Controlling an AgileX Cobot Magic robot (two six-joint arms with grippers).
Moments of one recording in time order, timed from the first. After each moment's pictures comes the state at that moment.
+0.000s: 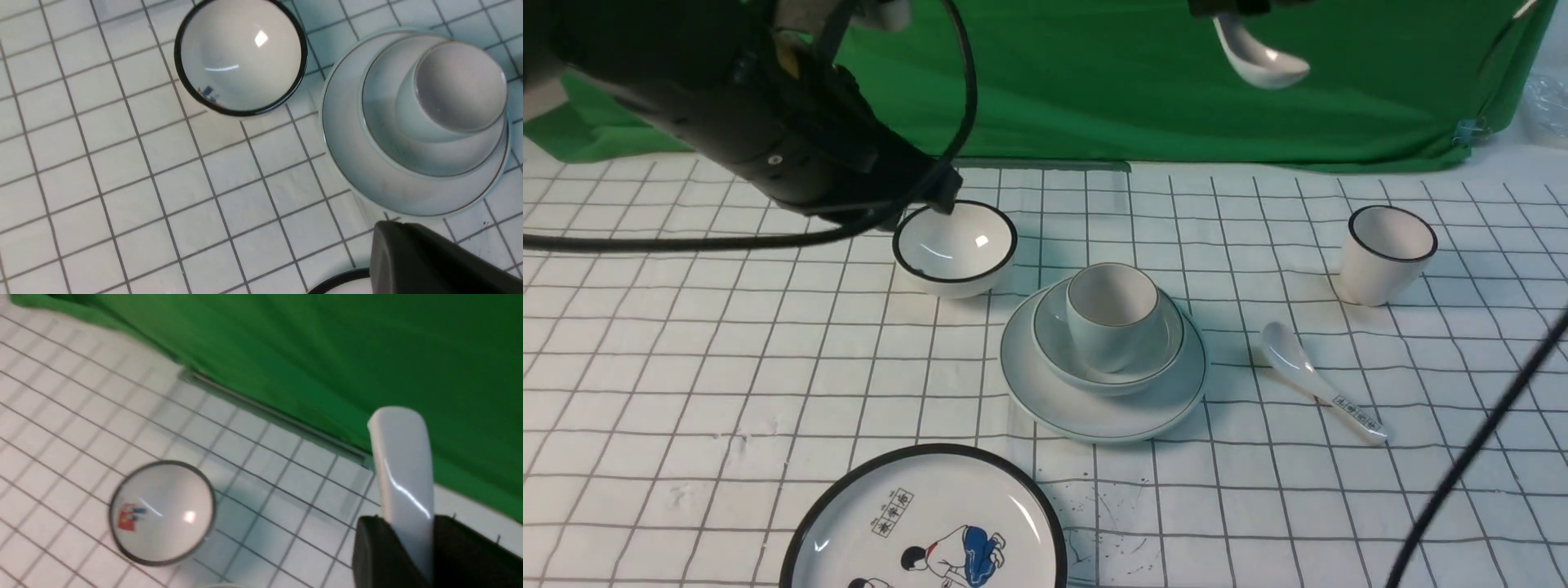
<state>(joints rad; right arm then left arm) 0.36 1.90 -2.04 0.26 0.72 -0.24 -0.45 1.46 -1.37 0.04 0.91 -0.09</state>
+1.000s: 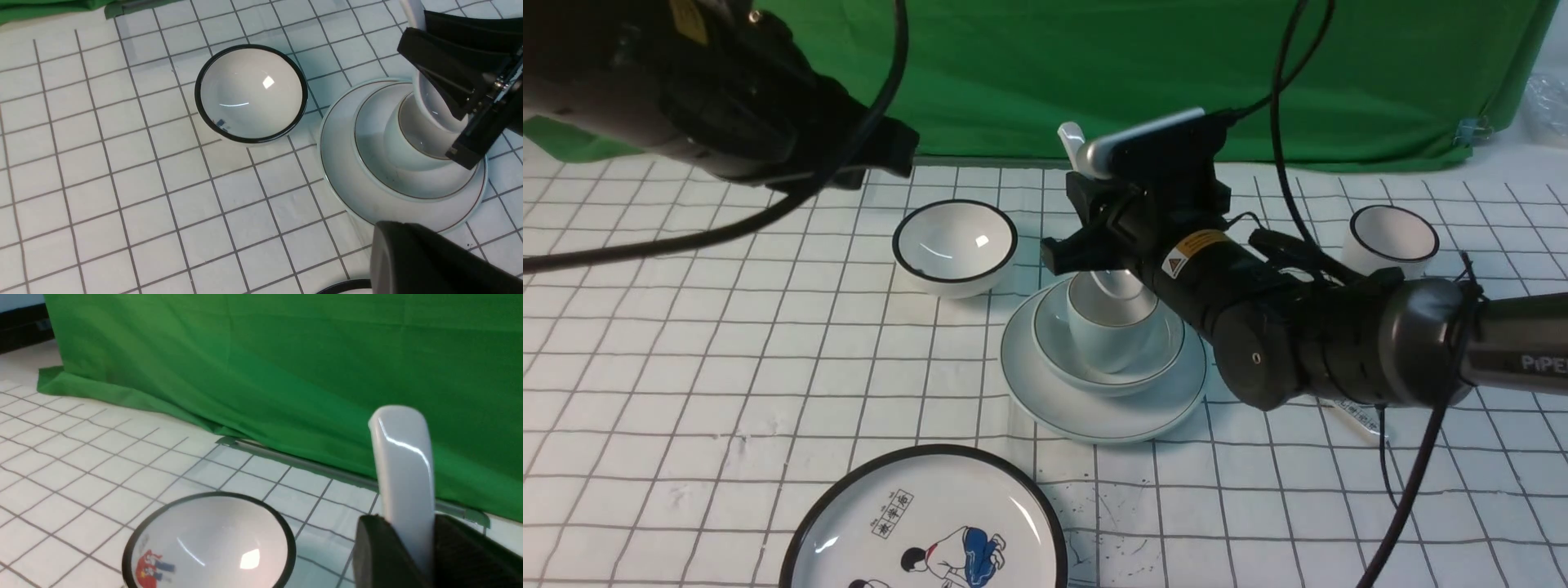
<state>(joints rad) 0.61 1.98 -1.14 0.21 -0.74 -0.14 -0.45 1.33 -1.32 0.06 0.88 -0.13</state>
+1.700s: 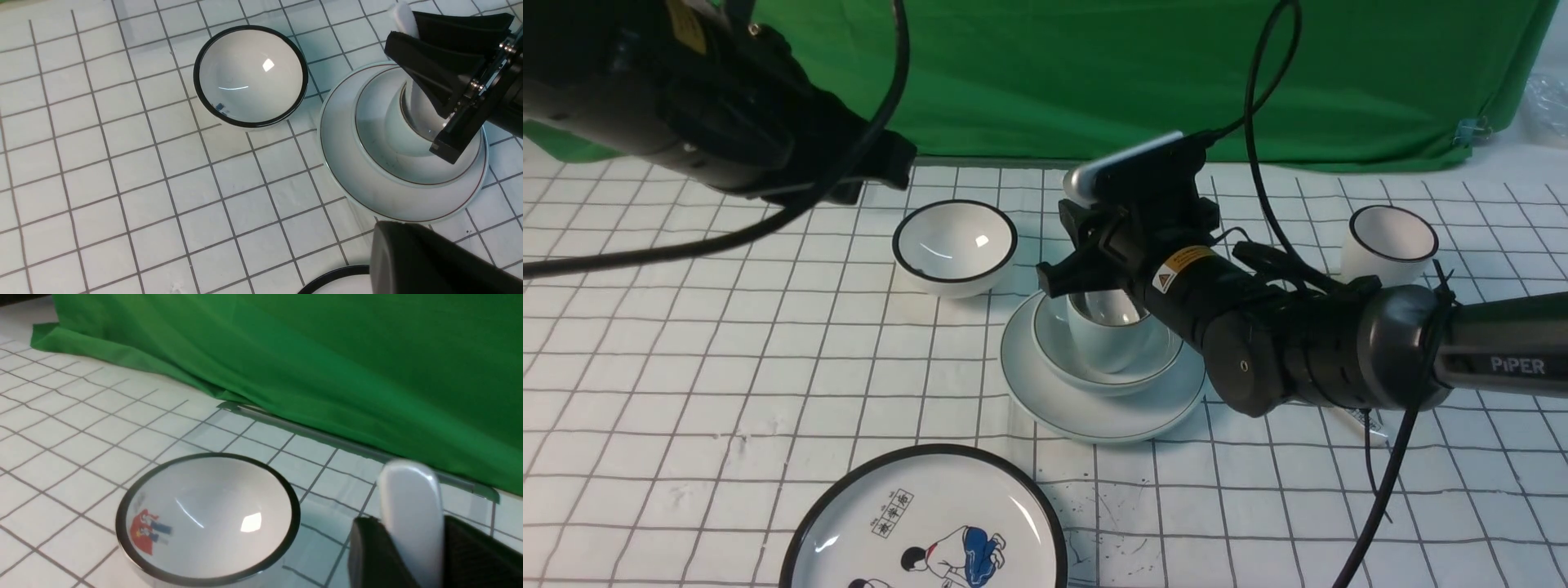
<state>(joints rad) 0.61 2.01 -1.14 0.20 -0.71 -0.18 -0.45 1.33 -1.32 0.06 0.90 -0.13</state>
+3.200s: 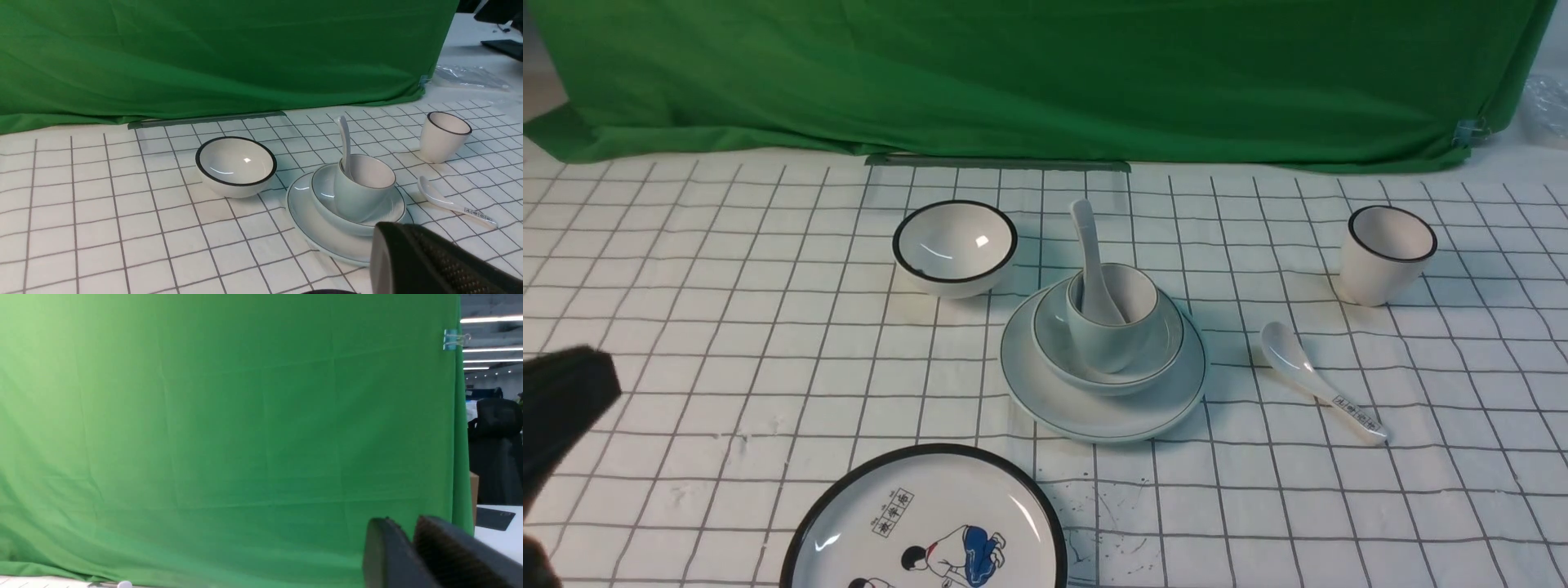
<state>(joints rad) 0.18 0.09 -0.24 0.26 -0.20 -0.23 -0.45 0.32 -0.47 0.07 0.42 -0.20</state>
